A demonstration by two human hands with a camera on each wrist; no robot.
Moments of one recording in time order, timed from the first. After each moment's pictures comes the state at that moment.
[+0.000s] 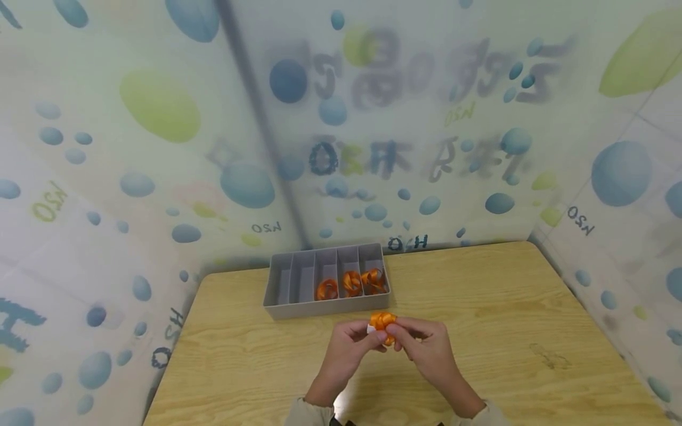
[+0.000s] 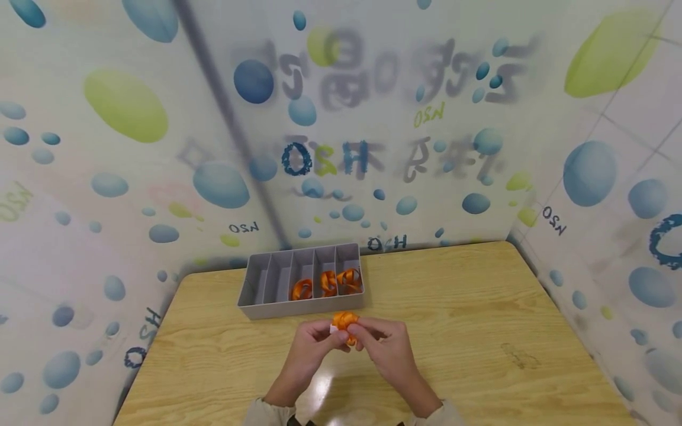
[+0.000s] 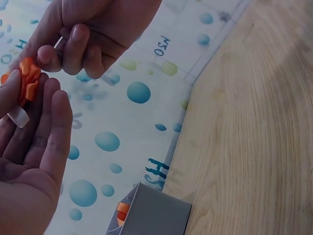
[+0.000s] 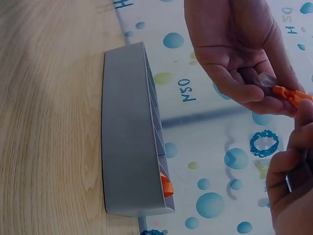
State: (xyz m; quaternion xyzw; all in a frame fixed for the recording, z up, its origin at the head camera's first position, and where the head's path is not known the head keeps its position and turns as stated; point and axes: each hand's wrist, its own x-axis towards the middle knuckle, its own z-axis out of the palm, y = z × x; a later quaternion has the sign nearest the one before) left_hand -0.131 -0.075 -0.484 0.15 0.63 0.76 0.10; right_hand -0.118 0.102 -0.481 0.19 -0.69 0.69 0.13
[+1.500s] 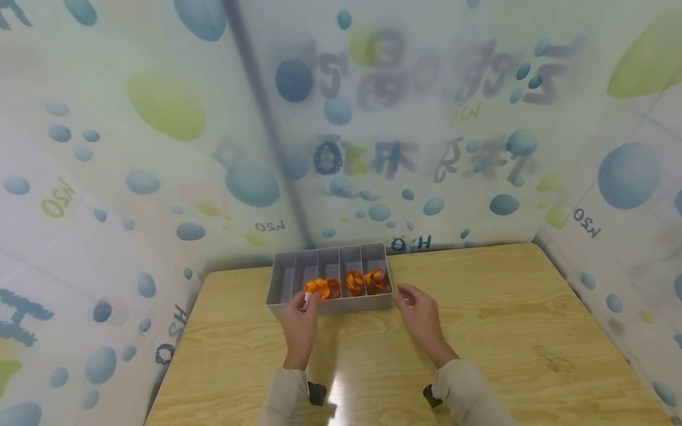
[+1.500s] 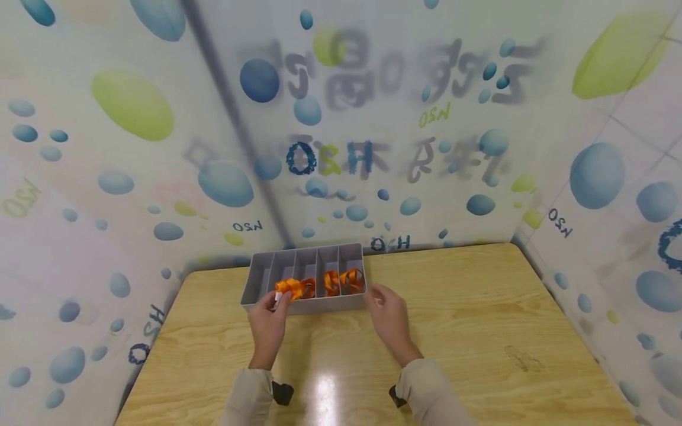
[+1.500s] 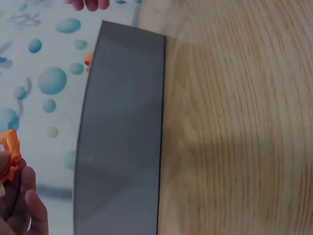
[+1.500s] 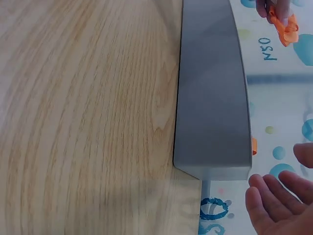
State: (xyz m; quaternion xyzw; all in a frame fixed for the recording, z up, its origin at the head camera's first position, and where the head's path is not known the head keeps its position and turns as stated) left_hand -0.189 -0.147 -0.518 -0.05 0.79 0.53 -0.29; right_hand -0.194 0.100 -0.533 0.03 -0.82 0.55 0.14
